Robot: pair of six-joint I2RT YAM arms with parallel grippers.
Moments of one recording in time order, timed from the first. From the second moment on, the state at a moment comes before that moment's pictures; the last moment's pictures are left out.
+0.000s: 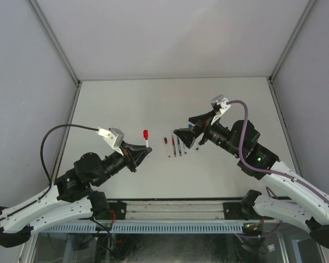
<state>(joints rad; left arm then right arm) -1.10 0.52 0.70 -0.20 -0.26 -0.36 0.81 0.86 0.89 -0.06 -0.06 0.35</state>
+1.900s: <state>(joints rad) -1.10 0.51 0.70 -0.24 -0.23 -0.36 1.08 1.30 1.24 -0.07 -0.16 0.33</state>
